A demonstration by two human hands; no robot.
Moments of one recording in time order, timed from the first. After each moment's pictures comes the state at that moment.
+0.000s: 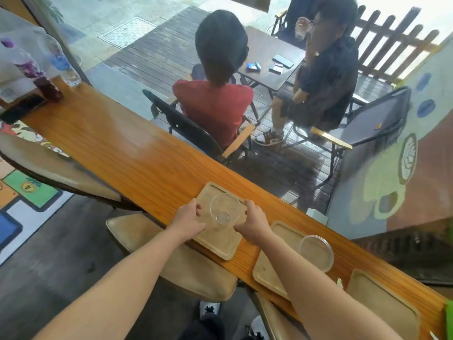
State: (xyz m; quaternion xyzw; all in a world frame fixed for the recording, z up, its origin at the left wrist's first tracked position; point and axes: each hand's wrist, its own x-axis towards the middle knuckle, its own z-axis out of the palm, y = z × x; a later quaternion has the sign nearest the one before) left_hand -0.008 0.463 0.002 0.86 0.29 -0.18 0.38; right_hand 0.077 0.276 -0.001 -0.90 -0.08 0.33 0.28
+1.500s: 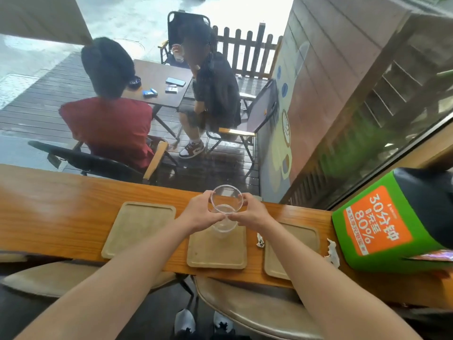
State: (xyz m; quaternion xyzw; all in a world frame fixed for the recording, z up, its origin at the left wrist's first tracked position) left_hand 0.048 0.230 0.073 0.90 -0.03 -0.14 0.42; right_hand 0.046 0.048 0.095 -0.86 0.08 0.22 0.45
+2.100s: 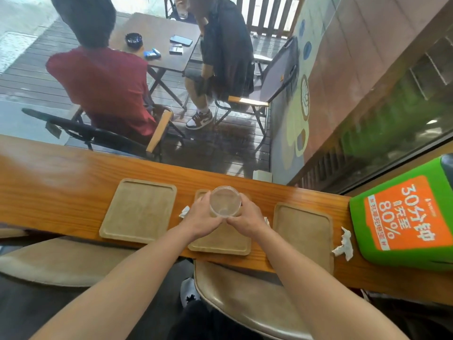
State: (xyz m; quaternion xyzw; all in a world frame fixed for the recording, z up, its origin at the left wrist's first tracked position) left_hand 0.031 0.220 -0.001 0.88 0.04 -0.20 0.43; right_hand 0.037 0.057 0.025 -0.87 0.04 0.23 0.43
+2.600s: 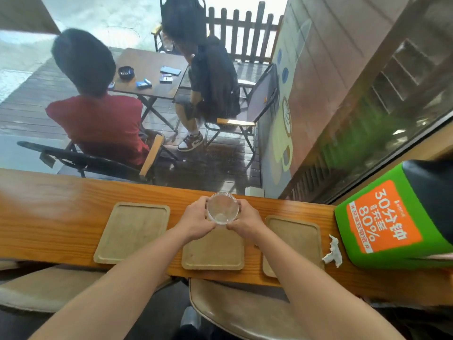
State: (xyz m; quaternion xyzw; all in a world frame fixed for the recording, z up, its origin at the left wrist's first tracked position) left_hand 0.050 0.213 0.045 0.89 0.02 -0.19 0.41; right_hand 0.049 0.042 0.059 -0.86 0.10 0.24 0.44
